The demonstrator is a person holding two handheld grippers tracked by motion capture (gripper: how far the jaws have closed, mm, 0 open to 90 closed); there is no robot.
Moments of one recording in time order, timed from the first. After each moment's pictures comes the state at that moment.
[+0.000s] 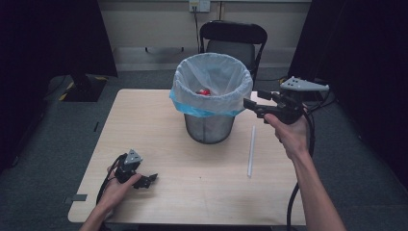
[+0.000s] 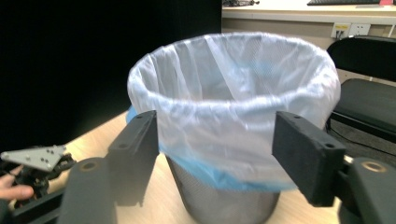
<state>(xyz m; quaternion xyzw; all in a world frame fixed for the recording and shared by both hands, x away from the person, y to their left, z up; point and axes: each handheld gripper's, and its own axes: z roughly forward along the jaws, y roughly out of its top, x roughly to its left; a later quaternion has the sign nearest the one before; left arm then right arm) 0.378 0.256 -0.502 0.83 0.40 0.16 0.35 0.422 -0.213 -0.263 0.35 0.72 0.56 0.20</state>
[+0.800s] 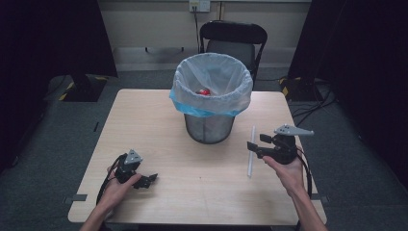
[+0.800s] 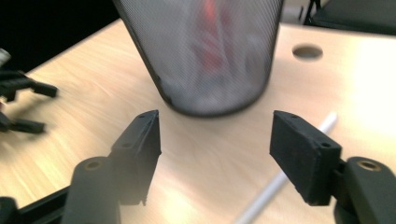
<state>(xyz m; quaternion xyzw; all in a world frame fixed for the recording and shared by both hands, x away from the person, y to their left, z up) 0.378 0.255 -0.502 0.83 0.40 0.17 0.35 0.391 -0.236 -0.393 0.43 0.75 0.48 0.16</state>
